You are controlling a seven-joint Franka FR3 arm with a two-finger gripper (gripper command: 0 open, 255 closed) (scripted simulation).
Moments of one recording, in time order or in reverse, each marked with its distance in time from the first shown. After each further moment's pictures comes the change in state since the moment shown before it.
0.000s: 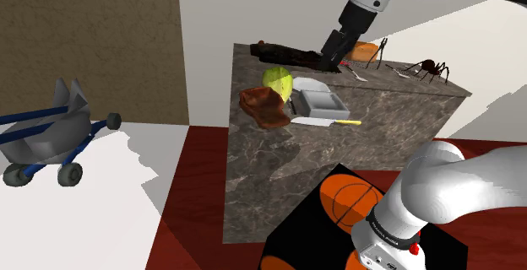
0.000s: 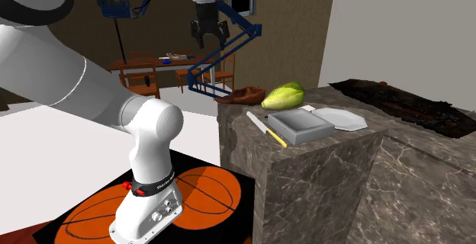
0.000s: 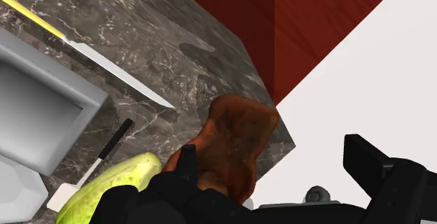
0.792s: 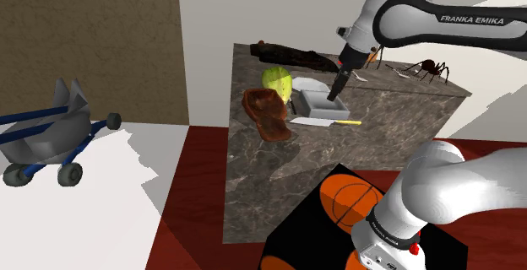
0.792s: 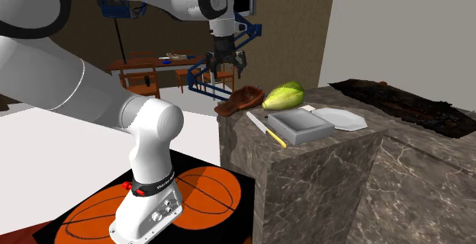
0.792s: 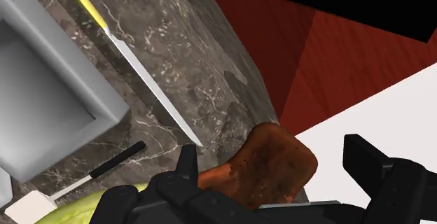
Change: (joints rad) arm 0.018 -0.037 -0.185 -0.256 -0.160 0.177 -0.381
